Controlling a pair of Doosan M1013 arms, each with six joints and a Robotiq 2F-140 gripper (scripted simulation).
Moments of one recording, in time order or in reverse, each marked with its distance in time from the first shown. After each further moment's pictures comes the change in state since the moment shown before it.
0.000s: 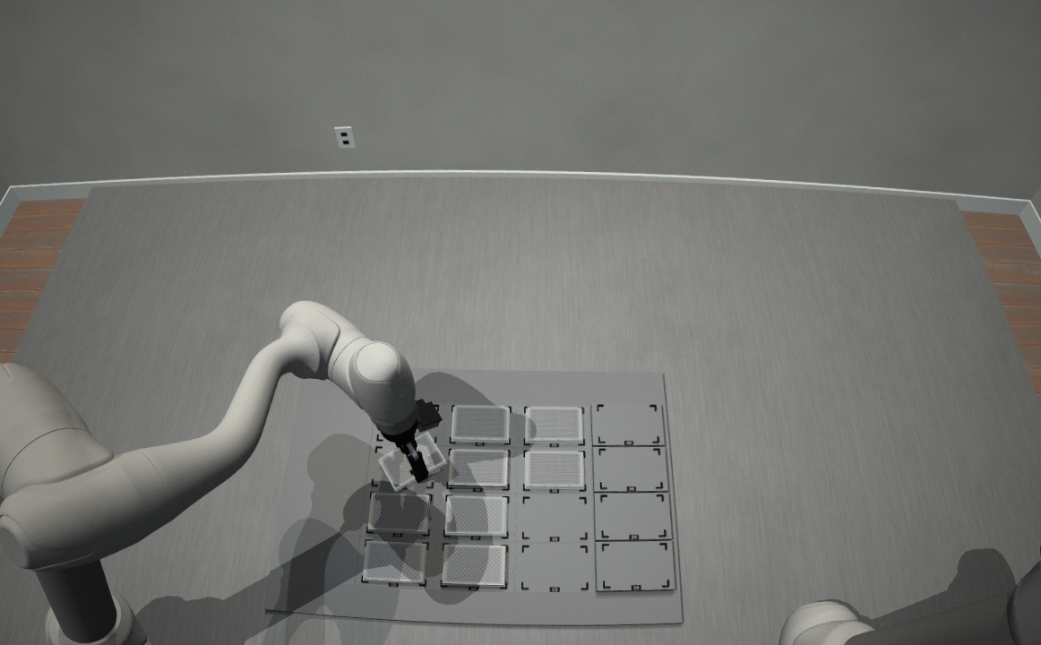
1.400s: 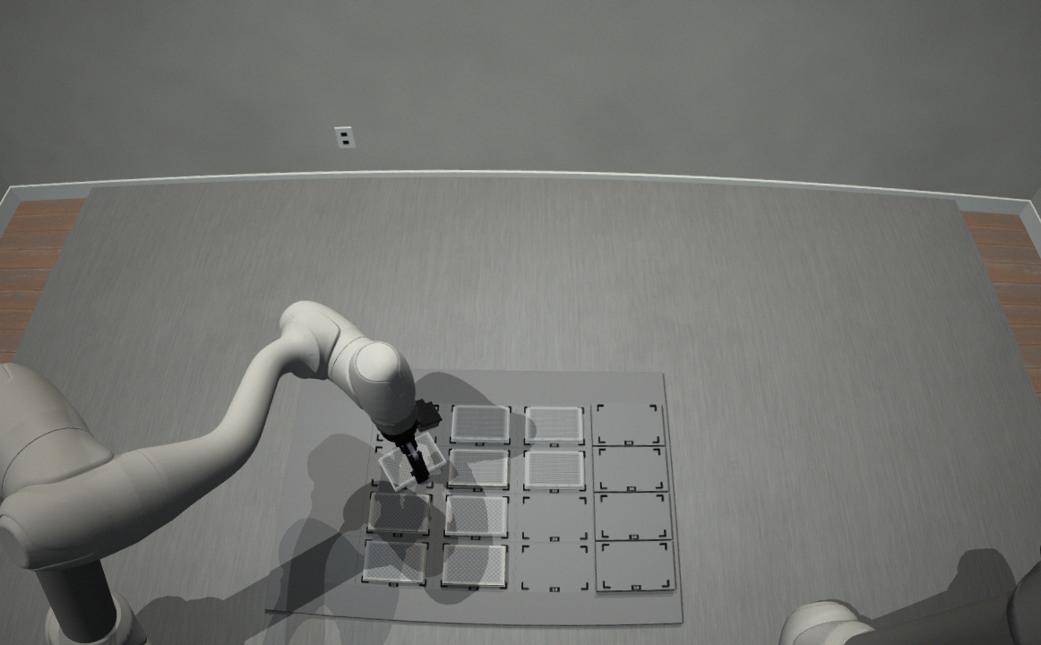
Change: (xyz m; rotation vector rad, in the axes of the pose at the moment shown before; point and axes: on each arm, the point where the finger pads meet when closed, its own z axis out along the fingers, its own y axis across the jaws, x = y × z) left arm 0.000 0.000 0.000 0.000 0.000 0.000; right arm 0.000 0.000 0.000 0.000 0.000 0.000
